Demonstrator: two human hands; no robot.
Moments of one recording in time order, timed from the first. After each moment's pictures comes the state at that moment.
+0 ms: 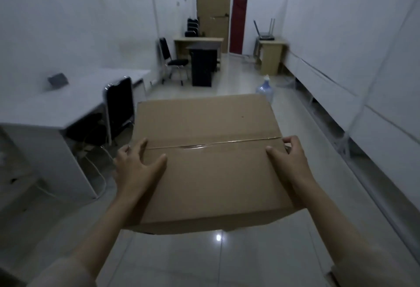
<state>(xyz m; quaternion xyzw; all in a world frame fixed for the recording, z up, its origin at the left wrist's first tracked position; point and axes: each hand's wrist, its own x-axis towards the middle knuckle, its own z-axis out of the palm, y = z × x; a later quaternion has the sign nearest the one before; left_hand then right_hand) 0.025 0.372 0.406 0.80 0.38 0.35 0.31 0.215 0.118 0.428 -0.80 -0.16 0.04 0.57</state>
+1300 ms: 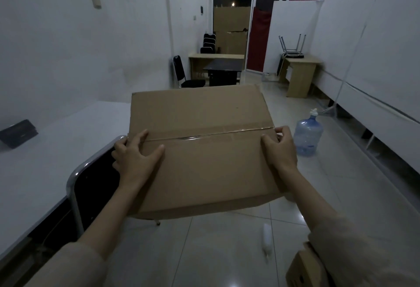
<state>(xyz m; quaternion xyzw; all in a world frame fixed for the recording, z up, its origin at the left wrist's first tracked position) 0.497 0.976 0.450 0.77 0.38 0.40 0.32 0.713 0.757 0.456 -0.80 -0.19 -0.05 0.57</state>
